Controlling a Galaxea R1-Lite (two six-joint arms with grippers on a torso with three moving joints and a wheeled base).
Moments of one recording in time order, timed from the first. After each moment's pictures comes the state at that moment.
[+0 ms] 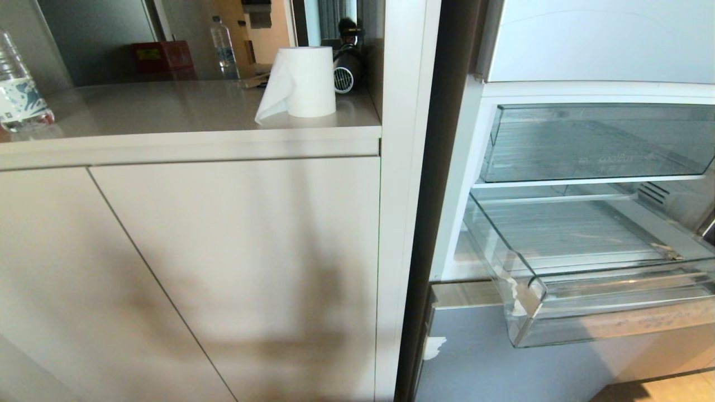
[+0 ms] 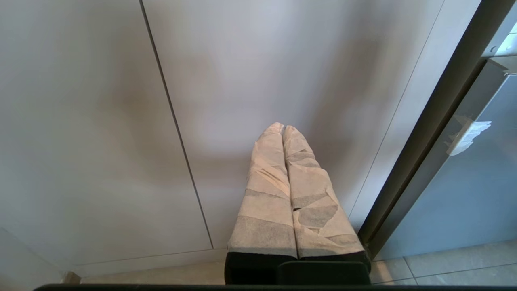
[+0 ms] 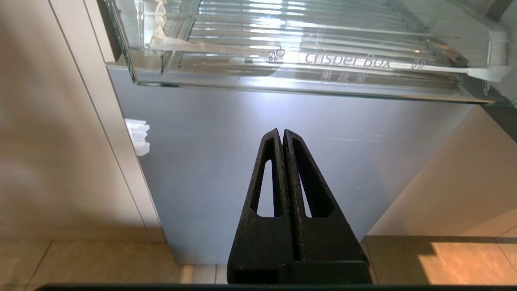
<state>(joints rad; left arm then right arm) -0.01 0.00 0.00 0.00 0.00 0.00 0.01 0.01 0.00 0.00 0.02 -0.08</state>
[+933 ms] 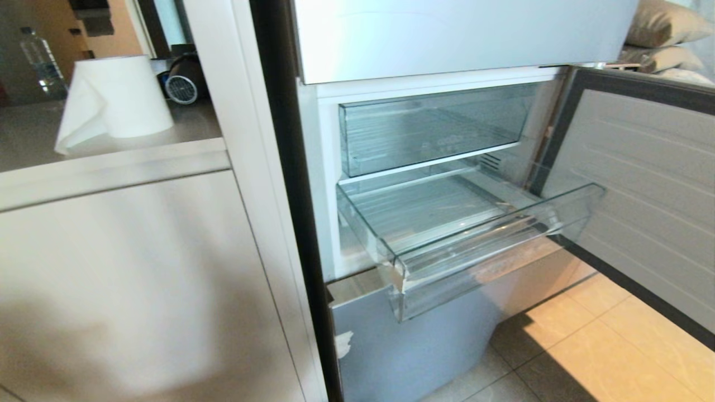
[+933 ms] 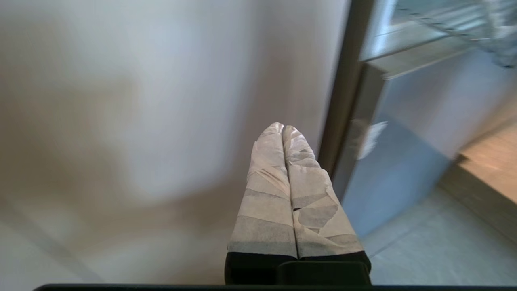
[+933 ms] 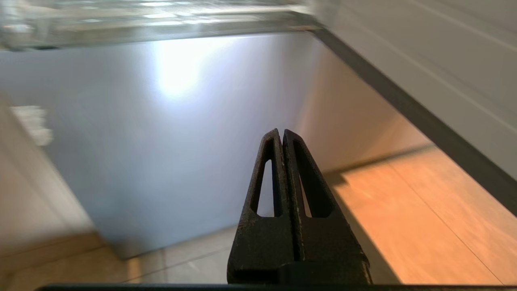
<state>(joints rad) -0.01 0.00 0.00 0.00 0.00 0.00 0.01 0.00 0.00 0.00 0.02 -0.09</state>
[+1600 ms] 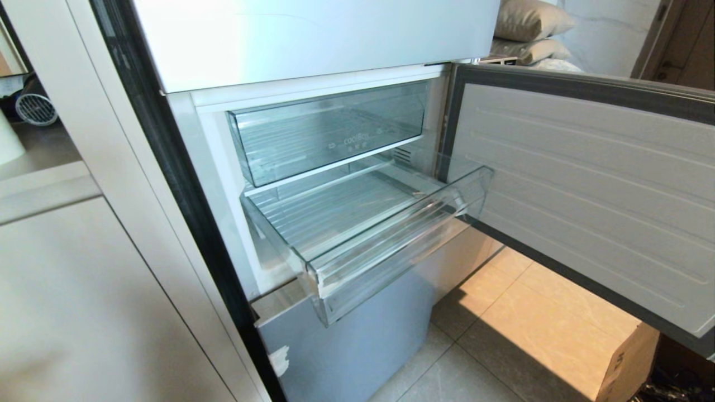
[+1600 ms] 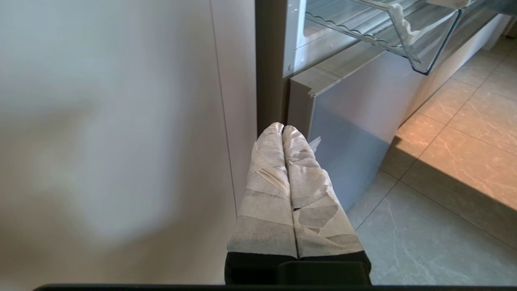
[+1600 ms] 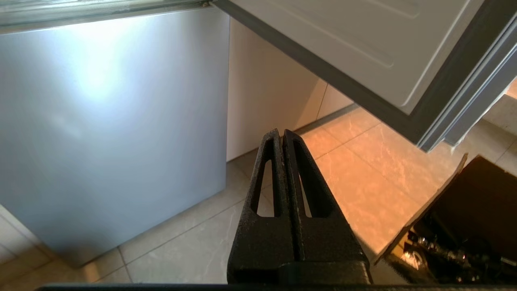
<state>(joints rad) -0.01 0.00 0.00 0.00 0.00 0.00 0.00 0.01 0.00 0.00 0.01 -0.08</state>
